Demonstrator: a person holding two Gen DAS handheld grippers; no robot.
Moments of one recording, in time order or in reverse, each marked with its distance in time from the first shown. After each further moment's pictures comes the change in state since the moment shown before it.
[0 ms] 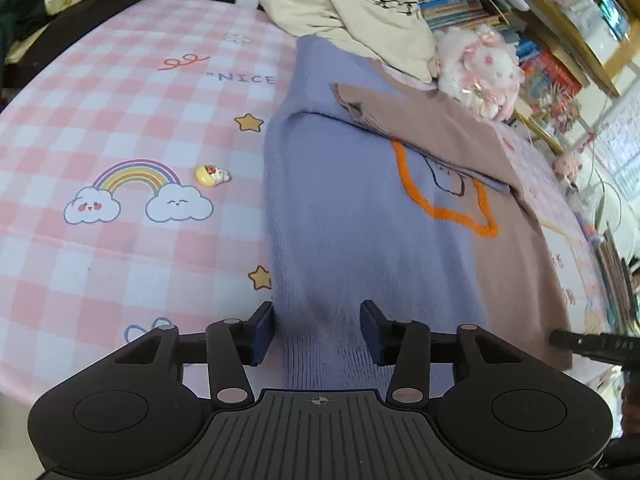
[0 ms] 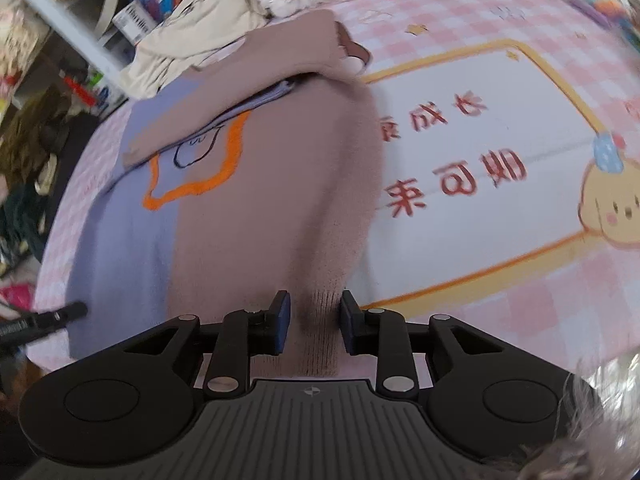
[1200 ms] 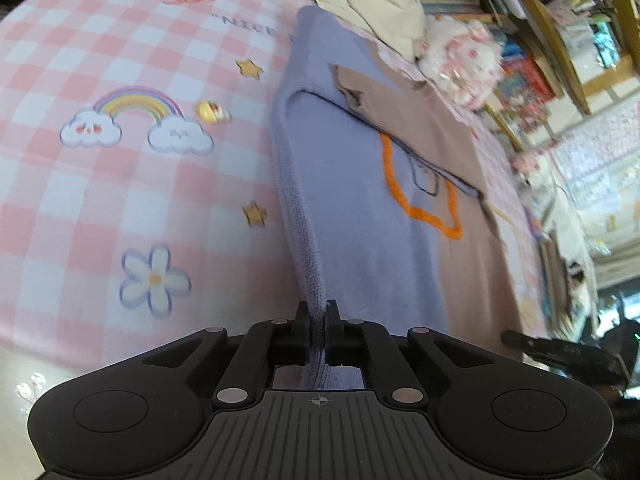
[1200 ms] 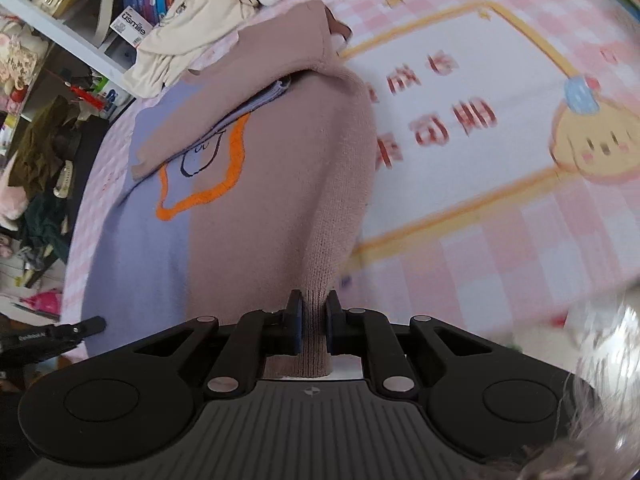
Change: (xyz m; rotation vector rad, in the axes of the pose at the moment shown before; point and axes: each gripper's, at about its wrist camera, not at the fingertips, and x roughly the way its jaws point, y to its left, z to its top) left arm -0.020 0.038 -0.012 -0.137 0.159 -0.250; right arm -0.032 -0.027 -0.023 0.132 0.089 0.088
